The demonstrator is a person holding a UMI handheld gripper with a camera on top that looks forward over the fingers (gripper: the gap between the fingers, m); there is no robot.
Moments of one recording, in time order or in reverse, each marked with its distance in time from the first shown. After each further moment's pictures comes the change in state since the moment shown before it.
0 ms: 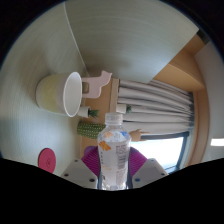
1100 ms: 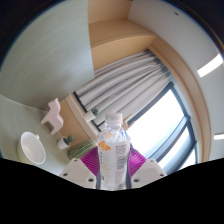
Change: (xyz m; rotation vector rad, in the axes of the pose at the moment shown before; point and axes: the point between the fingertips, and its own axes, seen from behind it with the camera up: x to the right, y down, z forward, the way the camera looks) arm 0.090 0.006 0.008 -0.024 0.127 0.703
